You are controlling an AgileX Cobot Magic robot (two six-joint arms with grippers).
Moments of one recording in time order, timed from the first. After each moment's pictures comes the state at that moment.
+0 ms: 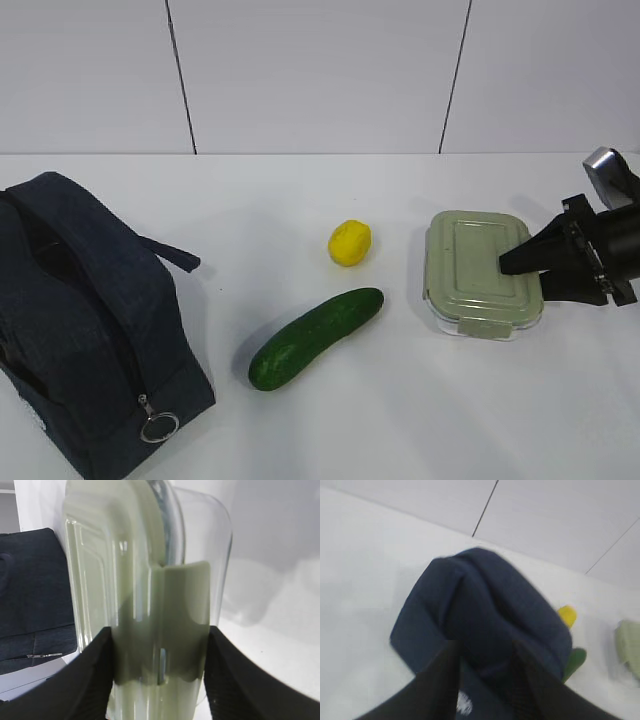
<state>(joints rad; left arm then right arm) -0.15 0.15 -0.54 -0.07 0.86 -0.39 -0.29 1.99 -1.07 1.12 1.13 -0.94</state>
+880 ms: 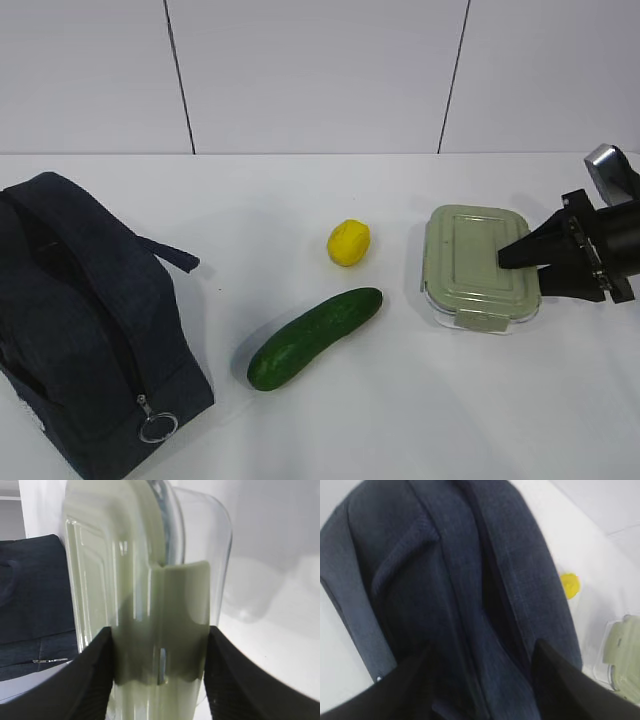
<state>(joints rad) -0.15 0.91 -0.58 -0.44 0.51 -0.40 -0.29 1.99 -1.07 1.15 1.13 -0.94</state>
